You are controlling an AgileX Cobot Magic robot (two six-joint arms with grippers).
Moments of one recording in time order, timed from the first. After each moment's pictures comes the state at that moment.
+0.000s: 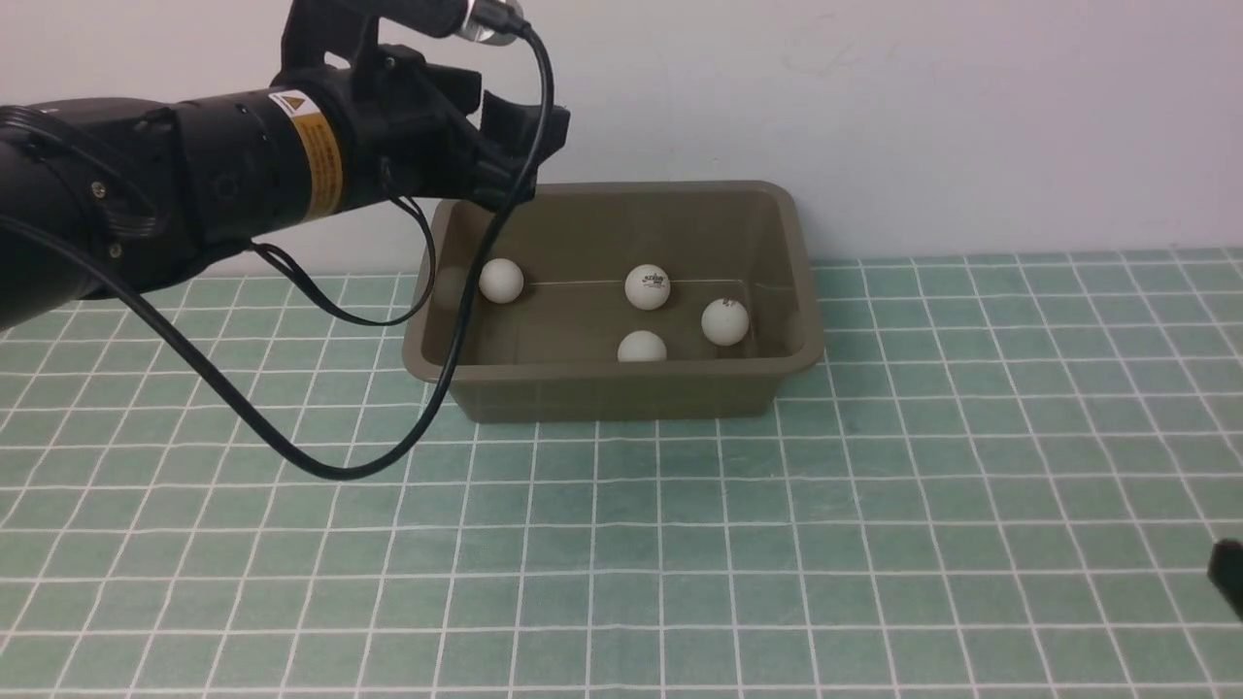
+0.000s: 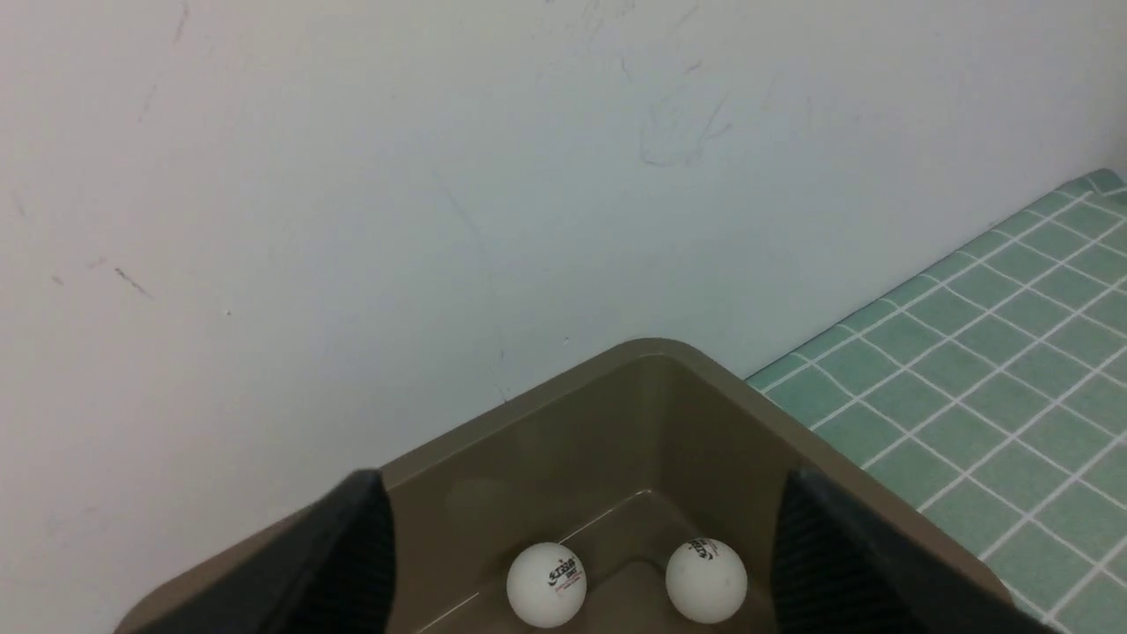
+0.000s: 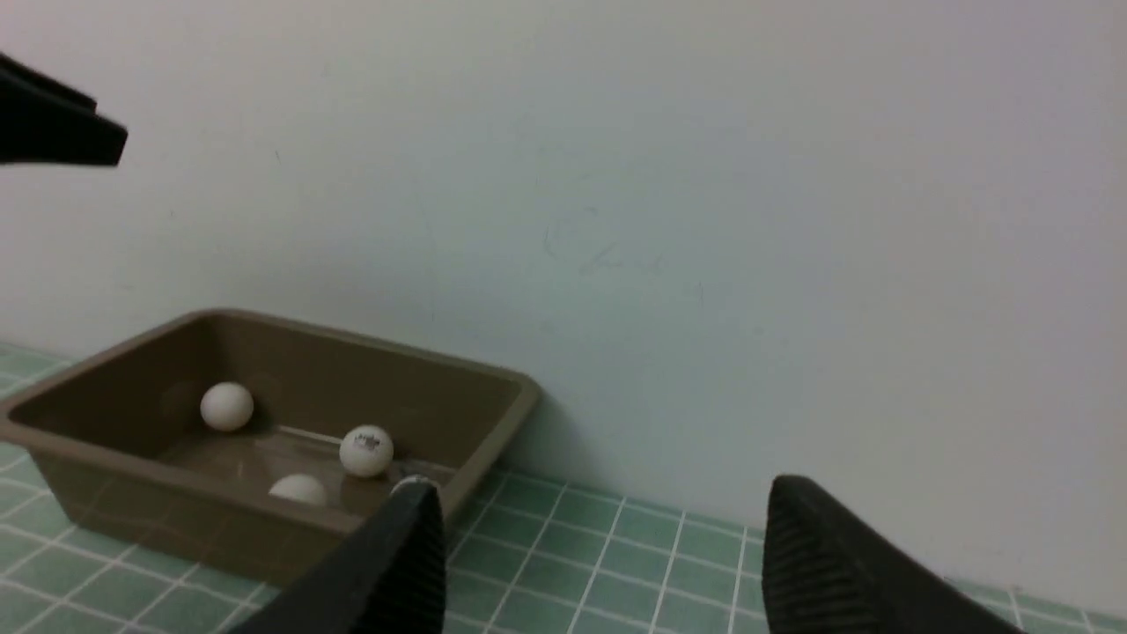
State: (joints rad) right arm 0.21 0.29 -0.27 0.29 0.36 -0.41; left arm -0.24 1.58 -1.15 1.44 -0.40 -1.36
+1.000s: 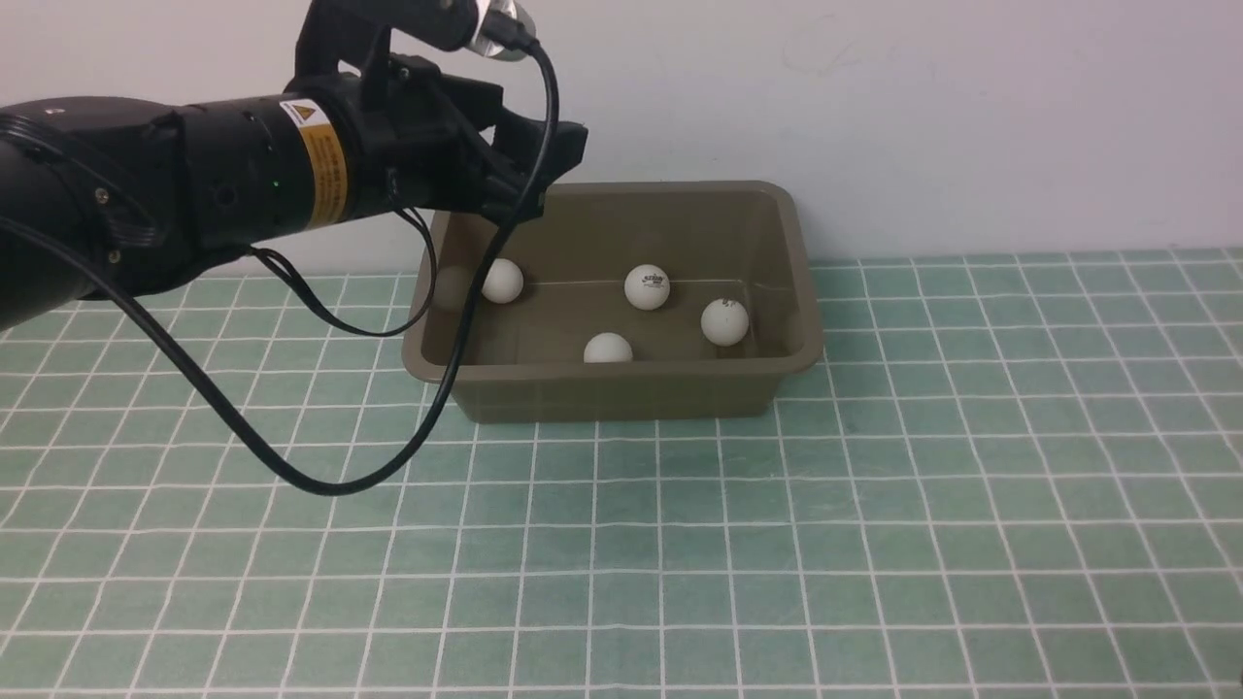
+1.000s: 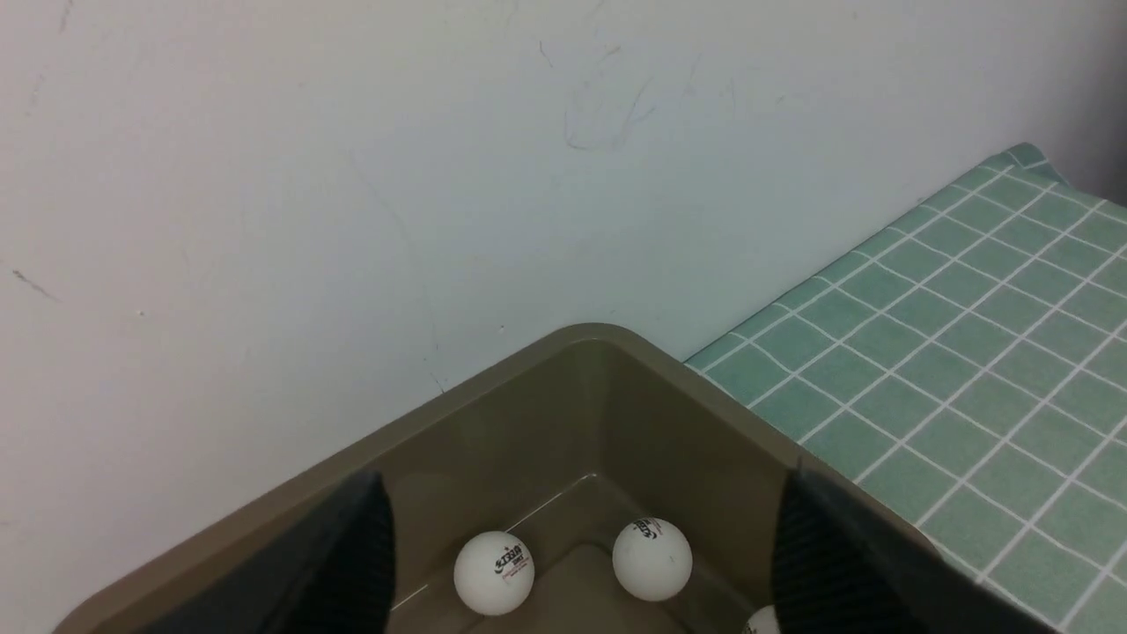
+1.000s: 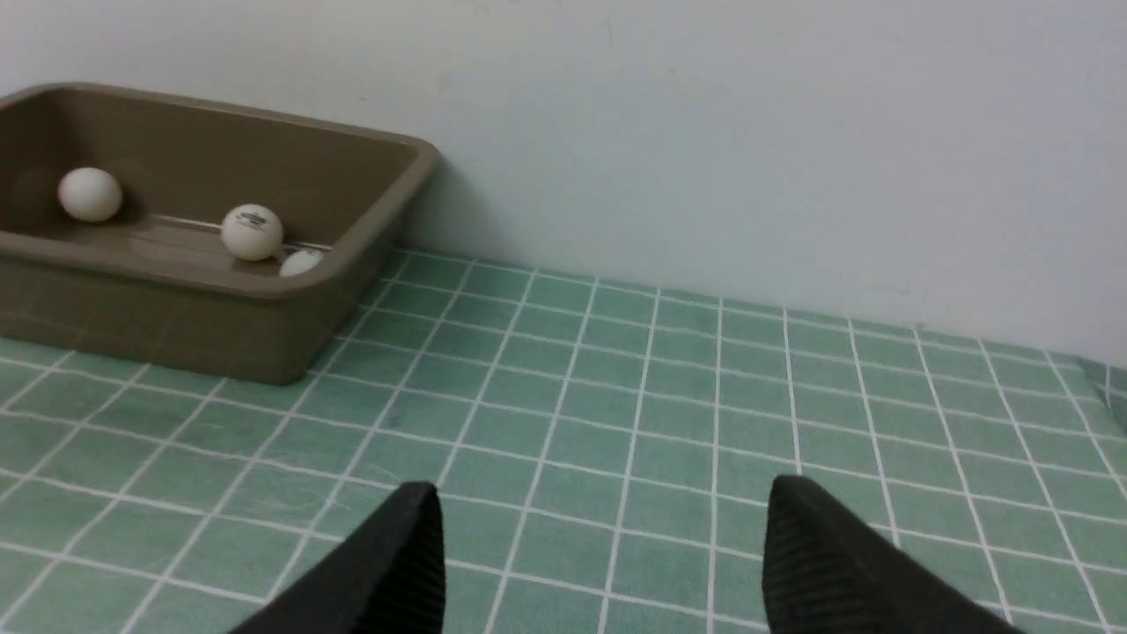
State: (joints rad) right arm -0.04 0.02 -0.02 0.28 0.45 -0.41; left arm -0.24 1.58 -1.15 1.52 -0.45 -1.41
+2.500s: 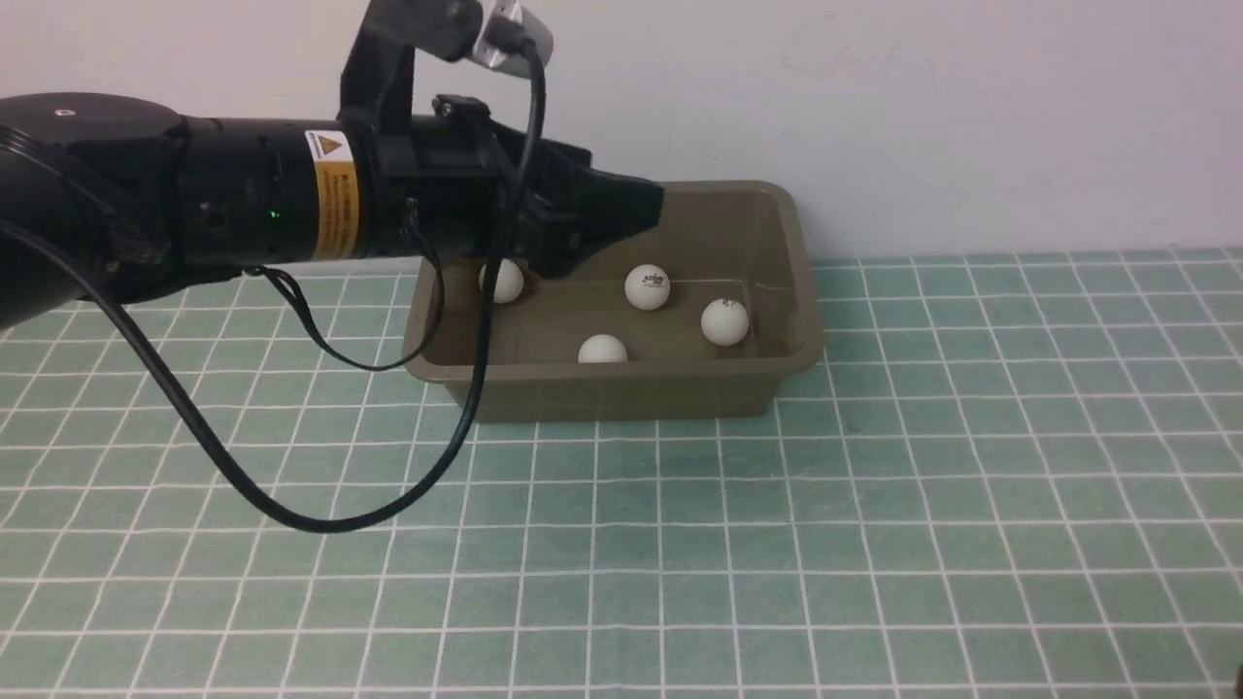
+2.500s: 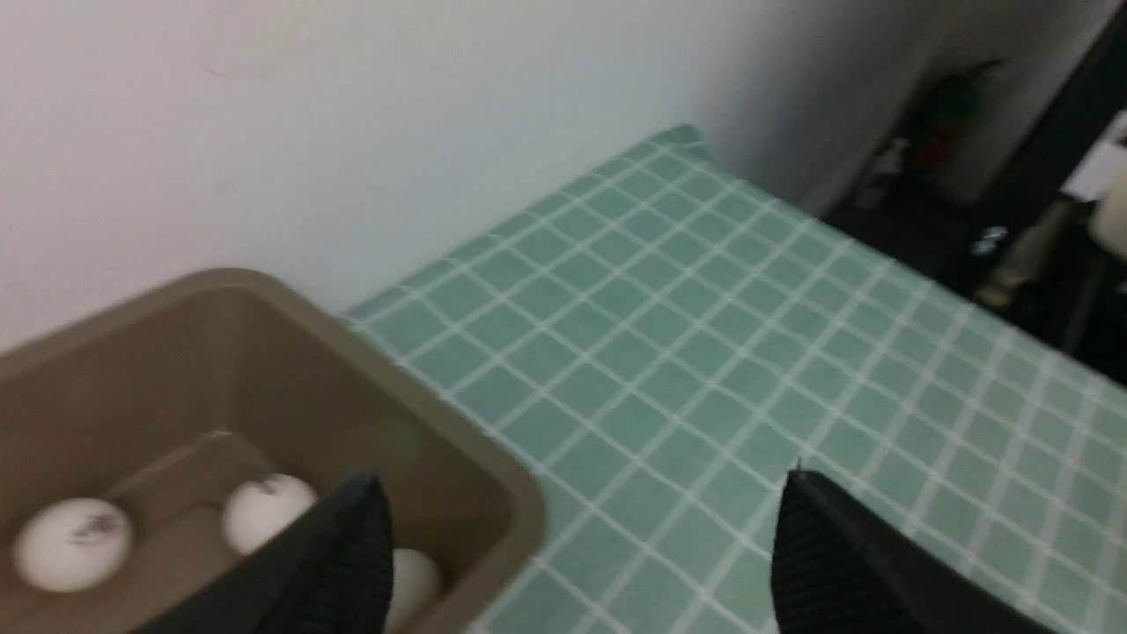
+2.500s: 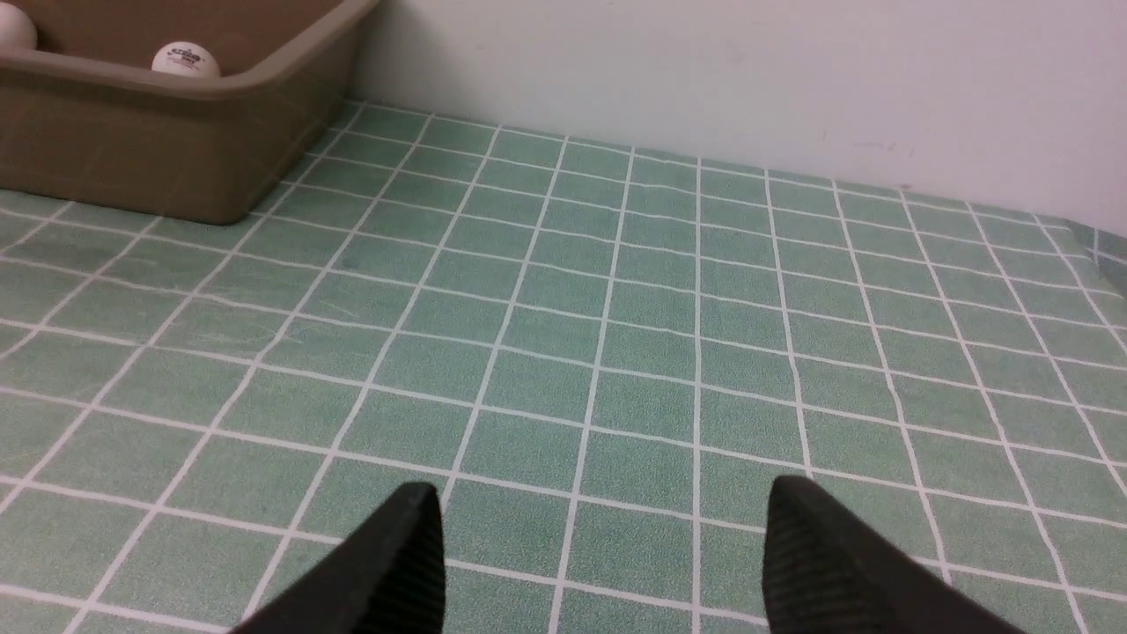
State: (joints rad) right arm -0.04 -0.01 0.02 0.26 0.43 -0.42; left arm -0.24 1.58 -1.15 1.65 -0.80 -1.69
